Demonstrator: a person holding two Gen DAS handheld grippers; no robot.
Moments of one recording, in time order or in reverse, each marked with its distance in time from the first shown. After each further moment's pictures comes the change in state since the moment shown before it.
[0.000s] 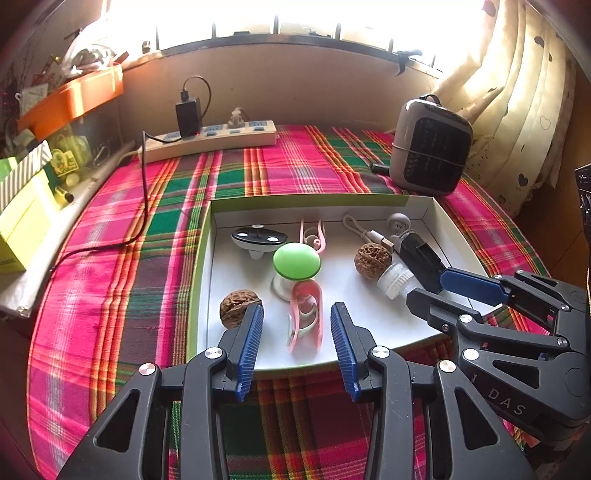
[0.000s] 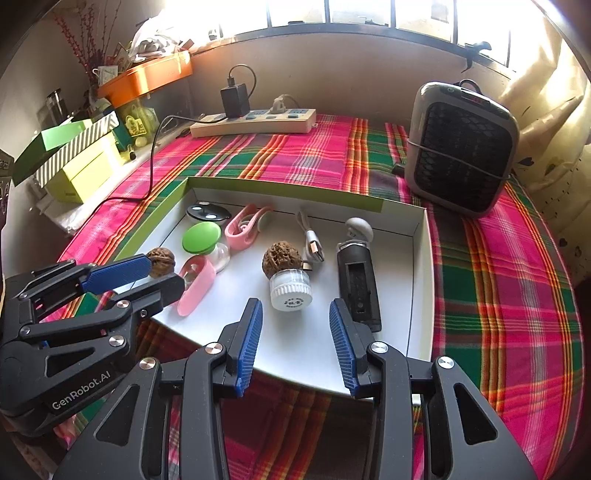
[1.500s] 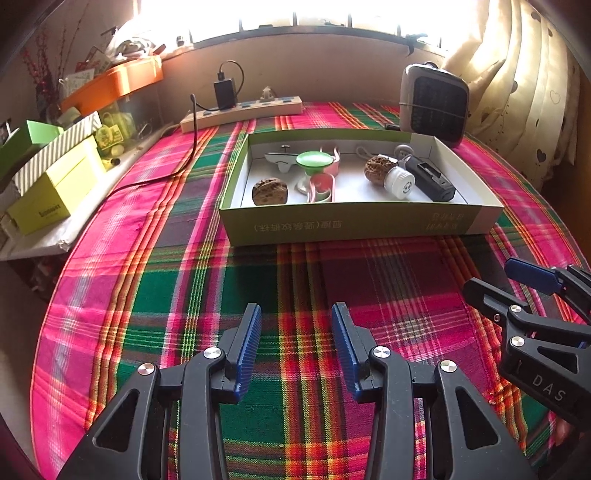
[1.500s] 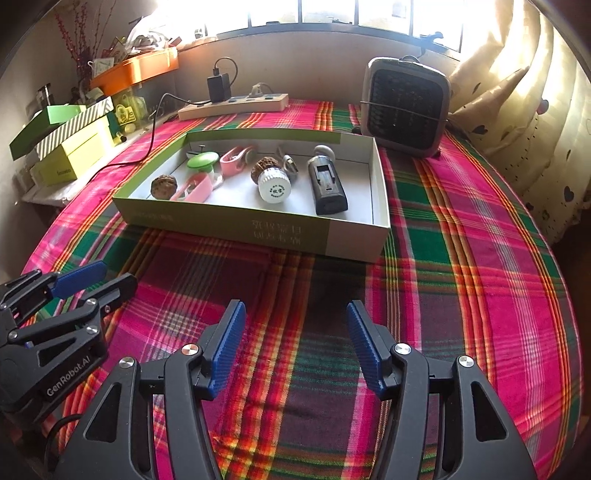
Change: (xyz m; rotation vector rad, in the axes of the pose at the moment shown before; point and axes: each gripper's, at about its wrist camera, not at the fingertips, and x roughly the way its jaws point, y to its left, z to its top) left arm -0.032 -0.014 -0.084 -0.010 0.027 0.150; right arm -0.040 0.005 -0.082 0.045 -0.009 -0.112
